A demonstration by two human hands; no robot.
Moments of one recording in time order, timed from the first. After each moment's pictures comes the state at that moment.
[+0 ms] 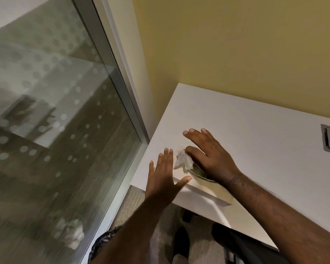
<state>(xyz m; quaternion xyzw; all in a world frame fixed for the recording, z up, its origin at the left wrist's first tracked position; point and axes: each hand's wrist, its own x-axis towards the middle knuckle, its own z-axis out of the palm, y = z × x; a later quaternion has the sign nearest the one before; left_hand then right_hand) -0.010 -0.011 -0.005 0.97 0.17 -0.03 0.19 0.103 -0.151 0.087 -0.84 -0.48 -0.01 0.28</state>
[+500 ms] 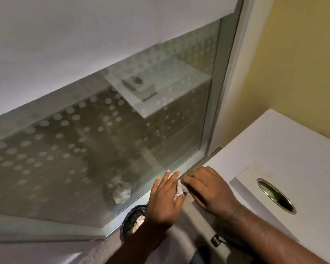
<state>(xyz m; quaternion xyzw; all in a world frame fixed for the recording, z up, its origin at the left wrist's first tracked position) -0.246 0.025 0.061 0.89 0.34 0.18 0.25 -0.082 -0.046 0.107 -0.58 -0.74 -0.06 0.33</state>
